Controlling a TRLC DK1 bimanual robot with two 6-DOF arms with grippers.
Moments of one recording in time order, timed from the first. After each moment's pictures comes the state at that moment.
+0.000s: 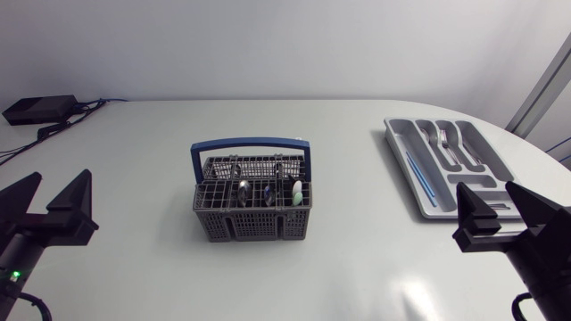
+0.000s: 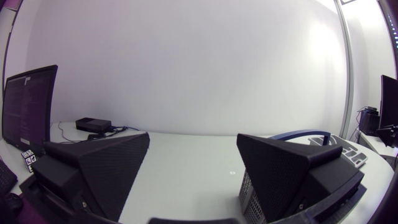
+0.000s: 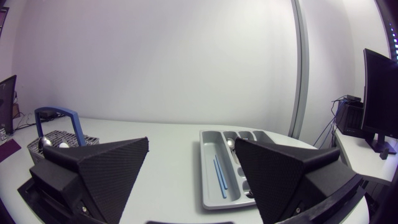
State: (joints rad) left arm -0.07 0.13 0.19 -0.03 -0.11 -0.03; right arm 0.04 0.17 0.12 0.02 0.04 0.00
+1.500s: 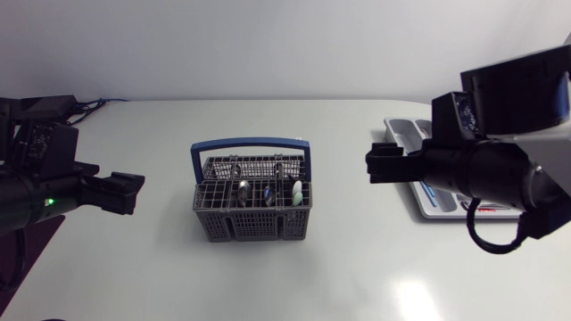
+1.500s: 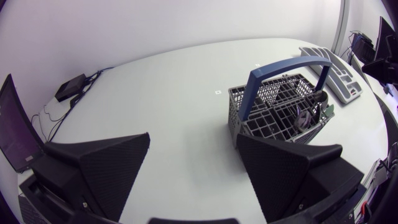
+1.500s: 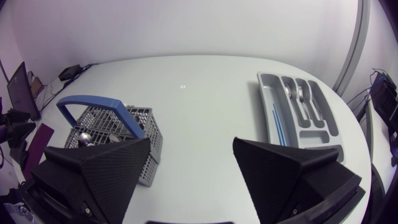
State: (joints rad) left arm -0.25 0.83 0.71 -0.53 -0.14 0.07; right arm 0.55 1.05 0.81 -0.42 0.26 0.33
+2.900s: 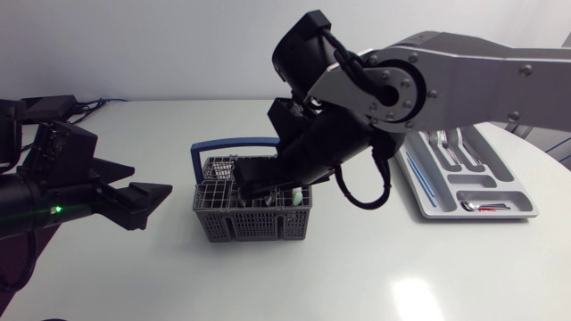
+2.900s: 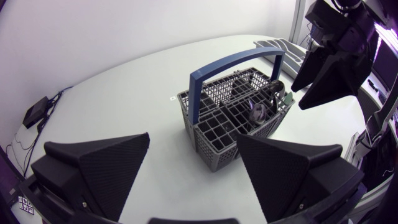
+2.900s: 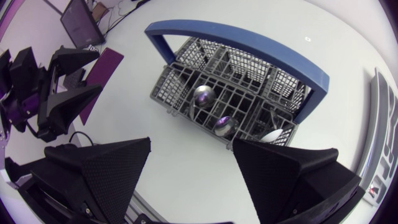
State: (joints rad) left arm -0.26 0.84 0.69 -0.50 0.12 0.17; right arm 0.80 1.63 1.33 -0.69 -0.21 0.34
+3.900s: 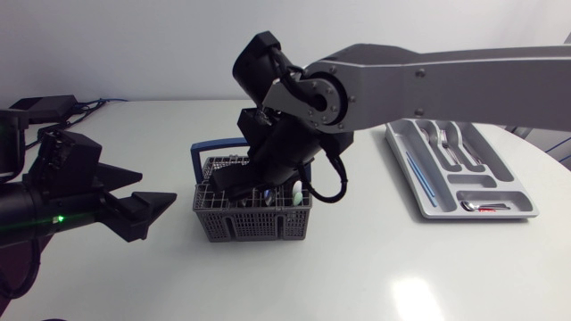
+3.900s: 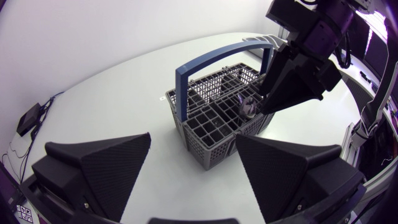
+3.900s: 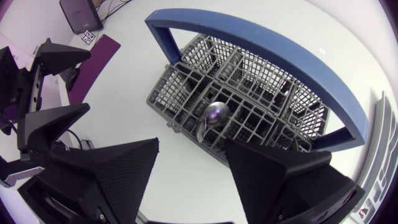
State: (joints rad) left arm -0.25 0.82 0.66 -0.48 0.19 0.21; right arm 0.83 1.80 1.46 -0.69 -0.17 0.28
